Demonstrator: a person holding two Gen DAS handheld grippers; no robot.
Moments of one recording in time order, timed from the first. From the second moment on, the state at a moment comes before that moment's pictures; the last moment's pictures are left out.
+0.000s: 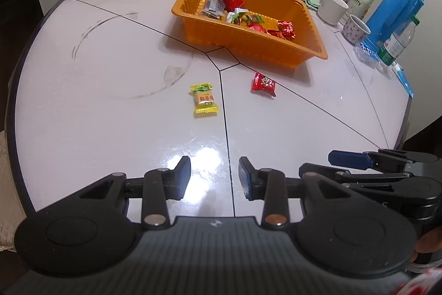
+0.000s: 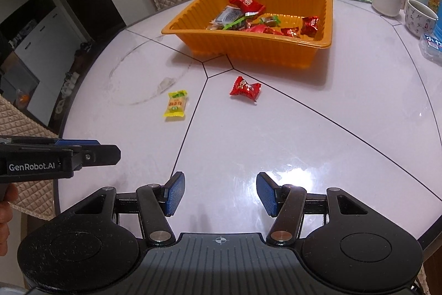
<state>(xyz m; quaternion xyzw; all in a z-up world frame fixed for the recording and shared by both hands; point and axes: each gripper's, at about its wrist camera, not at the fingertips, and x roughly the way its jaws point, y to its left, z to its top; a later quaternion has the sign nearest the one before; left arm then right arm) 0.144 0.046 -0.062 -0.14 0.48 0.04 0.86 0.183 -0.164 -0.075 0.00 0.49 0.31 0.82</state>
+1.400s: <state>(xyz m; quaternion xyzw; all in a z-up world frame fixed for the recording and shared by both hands) 0.234 0.048 -0.119 -0.12 0.47 0.10 0.87 0.255 -0.170 -0.109 0.01 0.51 0.28 0.81</state>
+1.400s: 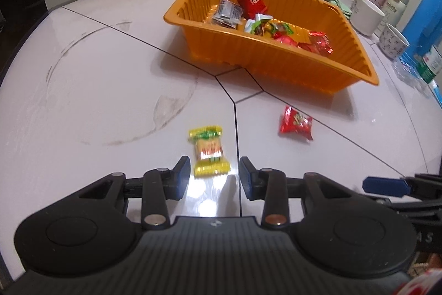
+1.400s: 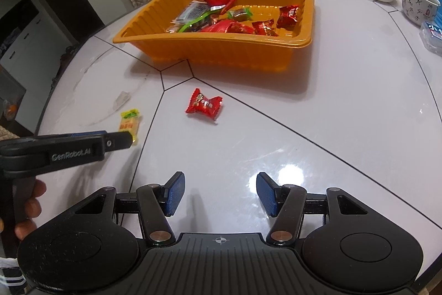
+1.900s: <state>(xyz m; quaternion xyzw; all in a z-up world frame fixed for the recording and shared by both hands) 0.249 0.047 -0.131 -0.09 0.46 0.10 0.88 0.275 -0.171 -0.113 0.02 0.51 0.28 0.81</state>
